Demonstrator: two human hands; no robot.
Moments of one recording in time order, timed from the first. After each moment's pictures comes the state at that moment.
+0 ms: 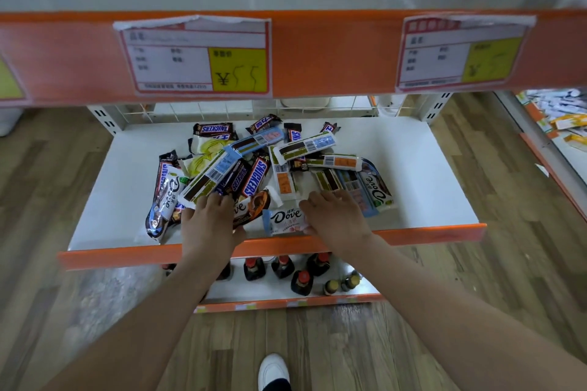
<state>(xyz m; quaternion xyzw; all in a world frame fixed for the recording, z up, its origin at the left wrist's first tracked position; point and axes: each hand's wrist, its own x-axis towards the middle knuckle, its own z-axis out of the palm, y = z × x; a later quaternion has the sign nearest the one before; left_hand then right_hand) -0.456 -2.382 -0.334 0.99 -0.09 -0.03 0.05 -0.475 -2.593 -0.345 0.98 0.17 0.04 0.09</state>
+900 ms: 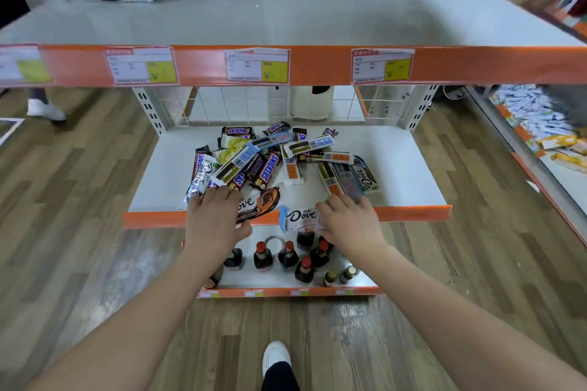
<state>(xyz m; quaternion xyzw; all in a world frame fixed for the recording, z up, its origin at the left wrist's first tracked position) -0.551 -2.348 -0.268 0.99 -0.14 0.08 0.01 -0.588 -2.583 -0.284 0.97 0.12 0.17 0.07</state>
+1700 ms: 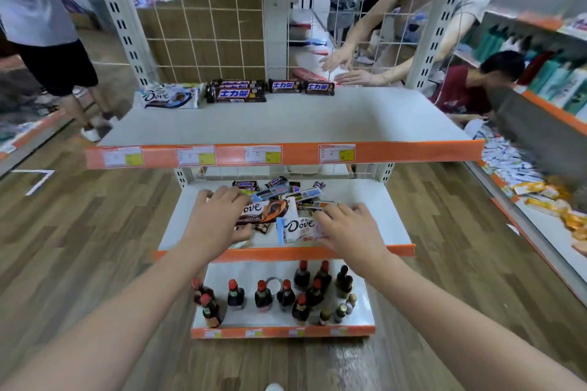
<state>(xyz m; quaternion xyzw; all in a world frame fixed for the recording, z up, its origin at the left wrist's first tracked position) -0.583 -2.338 -0.105 0.94 -0.27 0.19 -0.01 -0.637 -2.588 -0.125 0.94 0.16 0.28 0.07</state>
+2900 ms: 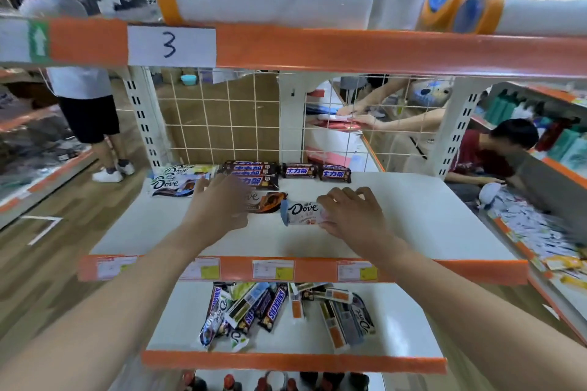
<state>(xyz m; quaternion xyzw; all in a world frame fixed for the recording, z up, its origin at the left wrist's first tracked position) -0.416 -2.336 0.016 0.94 -0.24 0.23 0.04 -0.453 -2.605 0.002 0.91 0.16 0.34 0.16</state>
